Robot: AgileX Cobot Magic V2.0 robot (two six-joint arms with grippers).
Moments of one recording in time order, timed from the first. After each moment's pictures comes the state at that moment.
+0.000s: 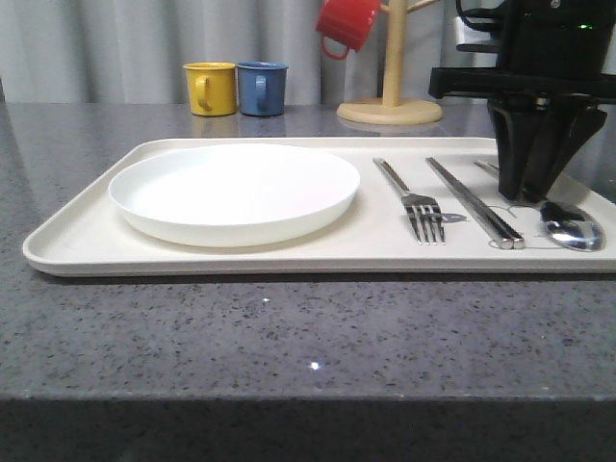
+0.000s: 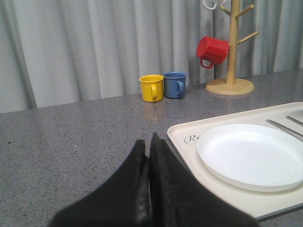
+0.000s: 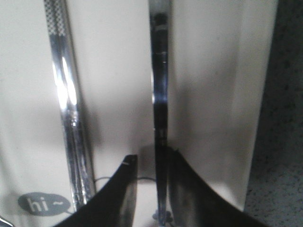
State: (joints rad) left arm -0.19 -0.01 -0.44 -0.11 0.53 0.16; right arm 0.26 1.83 -1.52 0.06 1.23 0.30
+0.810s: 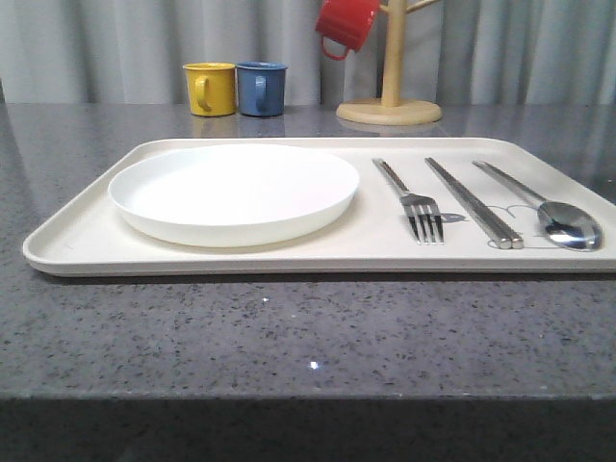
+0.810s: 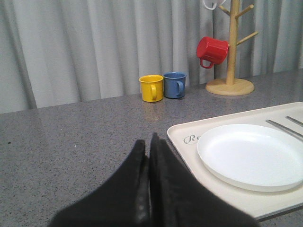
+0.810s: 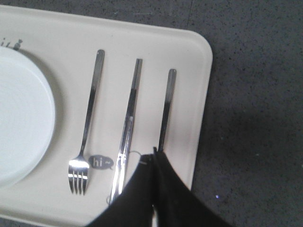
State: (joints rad) left arm -0.19 -0.01 -0.44 -0.11 0.53 0.16; right arm 0.26 1.50 -1.63 0.04 1.25 0.16
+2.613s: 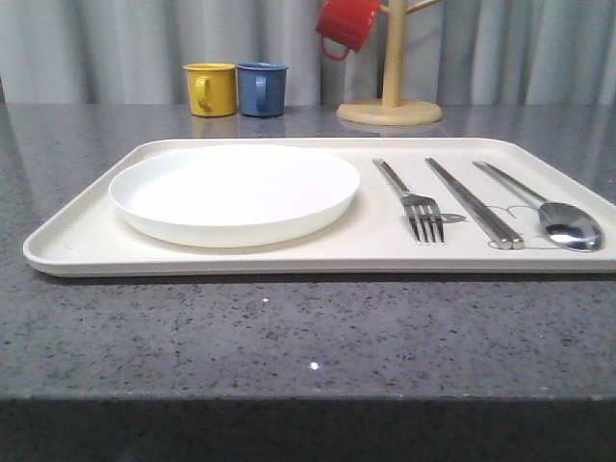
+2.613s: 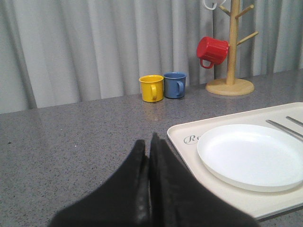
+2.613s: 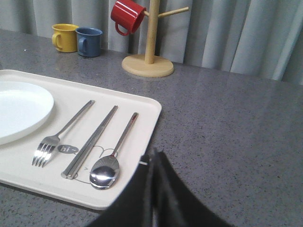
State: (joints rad) left arm -0.19 -0.01 -0.44 -0.11 0.53 0.16; right arm 0.26 0.10 -0.37 -0.12 0.48 0.07
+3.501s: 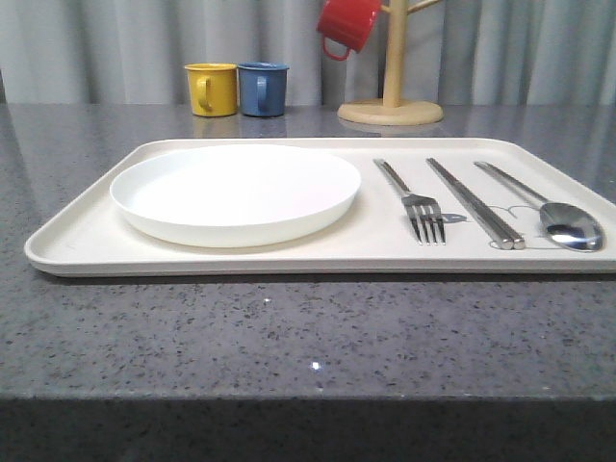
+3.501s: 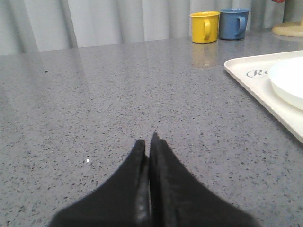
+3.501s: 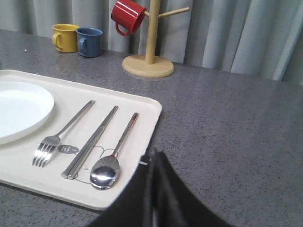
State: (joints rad) left arm -0.04 -0.01 0.00 -0.08 0.16 0.16; right arm 0.26 0.10 -0.37 -0.12 0.48 0.07
